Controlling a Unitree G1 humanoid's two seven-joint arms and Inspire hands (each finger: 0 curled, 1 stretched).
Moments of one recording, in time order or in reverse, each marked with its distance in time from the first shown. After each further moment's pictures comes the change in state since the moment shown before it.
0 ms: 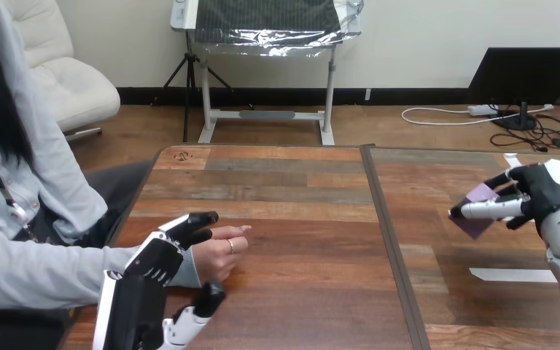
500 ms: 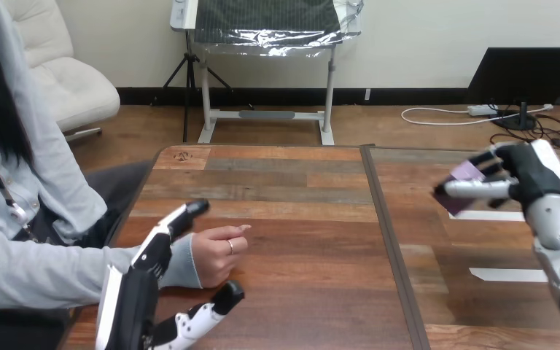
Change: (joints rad) left arm 0.001 0.021 0.102 -0.021 0.395 -0.004 0.296; right arm 0.000 0.027 -0.020 -0.050 0.030 -0.054 -0.002
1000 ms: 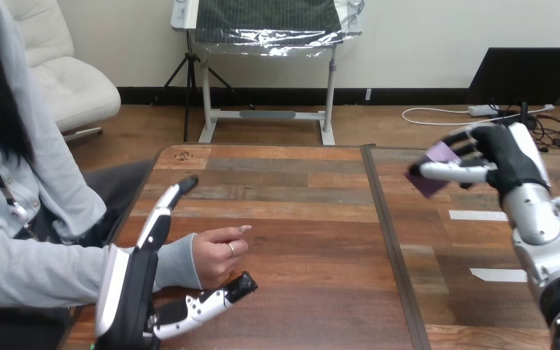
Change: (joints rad) left arm 0.007 0.043 0.026 -0.165 0.366 0.164 0.311; right arm 0.015 0.055 -0.018 -0.075 0.052 -0.060 0.003
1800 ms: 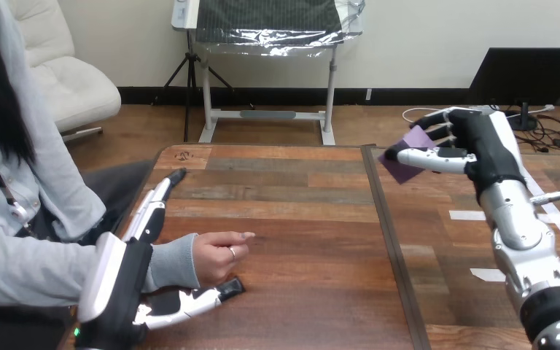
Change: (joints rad) left arm -0.008 0.173 -0.129 -0.049 0.085 0.157 0.170; right arm 0.081 0.069 -0.026 -0.185 0.057 -0.038 0.008
